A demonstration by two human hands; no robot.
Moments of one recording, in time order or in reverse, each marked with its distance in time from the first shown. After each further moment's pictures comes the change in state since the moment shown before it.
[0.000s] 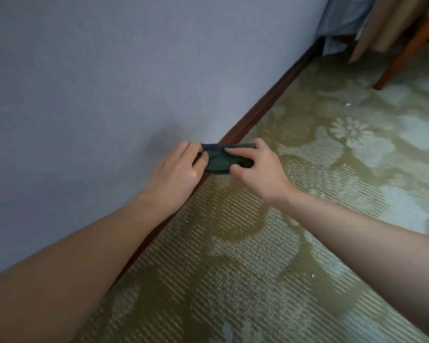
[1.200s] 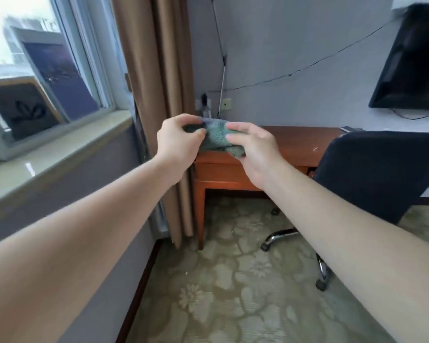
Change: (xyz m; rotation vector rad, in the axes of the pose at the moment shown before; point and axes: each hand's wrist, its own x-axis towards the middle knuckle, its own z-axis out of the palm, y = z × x) left_hand 0.526 0.231 -0.767 -1.294 0.355 -0.210; right_hand -0.006 -0.437 -0.832 0.874 0.791 0.060
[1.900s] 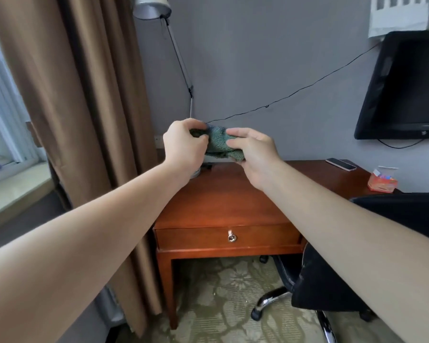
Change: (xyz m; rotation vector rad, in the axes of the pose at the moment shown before) left_hand 0.252 -0.011 0.211 0.117 -0.024 0.181; right_hand 0.321 -0.016 -0.076 -0.172 0.148 -0.041
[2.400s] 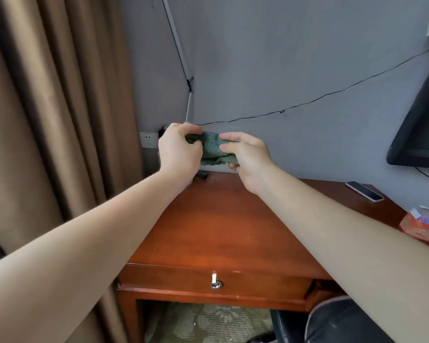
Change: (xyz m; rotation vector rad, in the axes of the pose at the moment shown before) left_hand 0.131 -0.074 0.141 0.075 0.103 -0.044; right_hand 0.208 0.049 -0.016 -0.137 -0.121 0.048
